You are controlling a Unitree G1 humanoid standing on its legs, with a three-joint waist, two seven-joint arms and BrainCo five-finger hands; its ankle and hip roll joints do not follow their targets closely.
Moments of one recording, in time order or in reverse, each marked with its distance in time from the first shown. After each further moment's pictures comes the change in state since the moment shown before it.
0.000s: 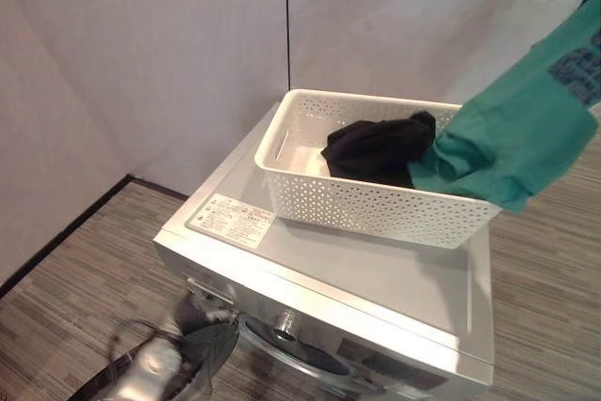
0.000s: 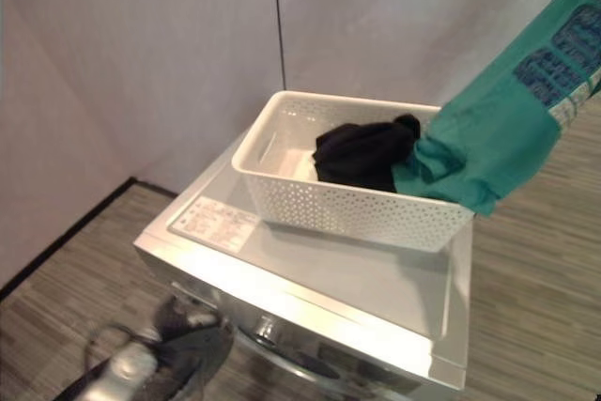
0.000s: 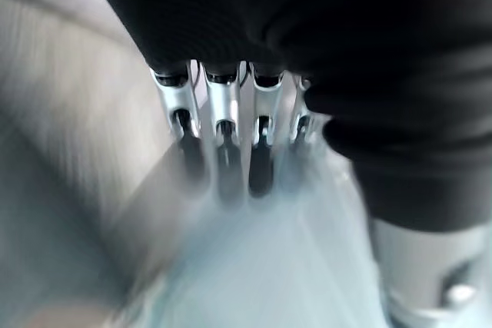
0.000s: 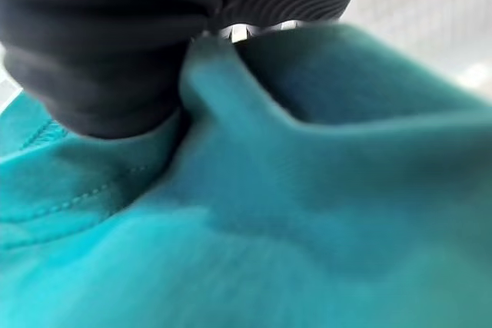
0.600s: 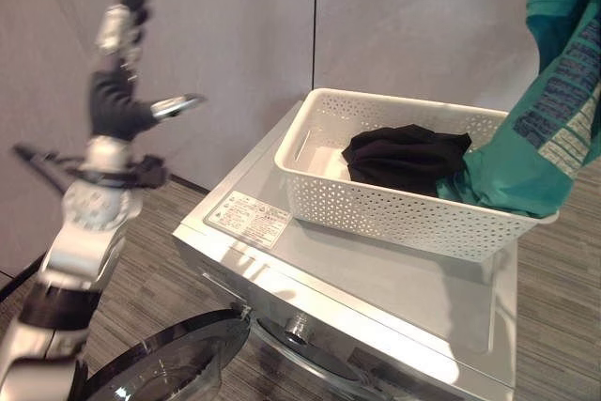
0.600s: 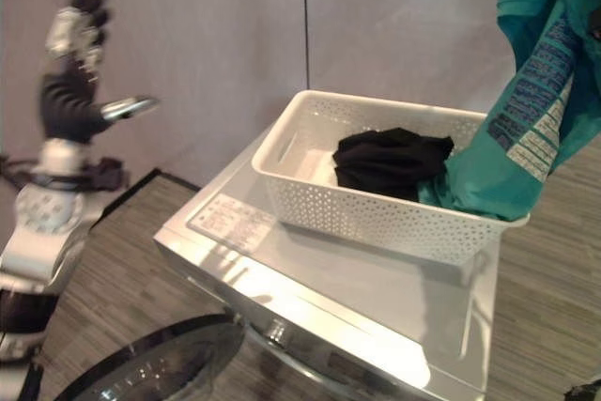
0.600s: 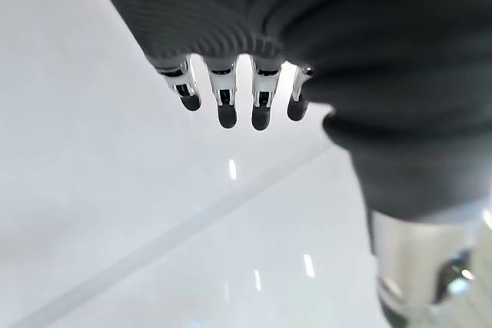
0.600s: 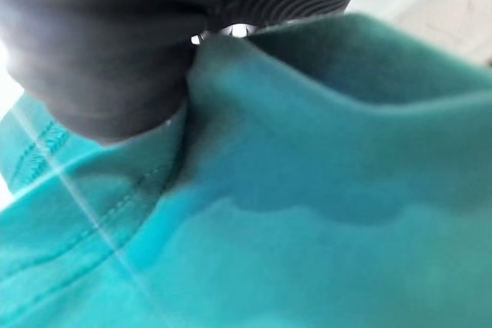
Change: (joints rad) left arm -0.863 0.198 -0.225 -0.188 -0.483 -0.147 0.081; right arm 0.097 0.219 -0.042 0.158 0.026 0.026 0.062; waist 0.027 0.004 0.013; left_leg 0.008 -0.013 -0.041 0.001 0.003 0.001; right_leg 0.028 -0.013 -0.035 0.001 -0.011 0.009
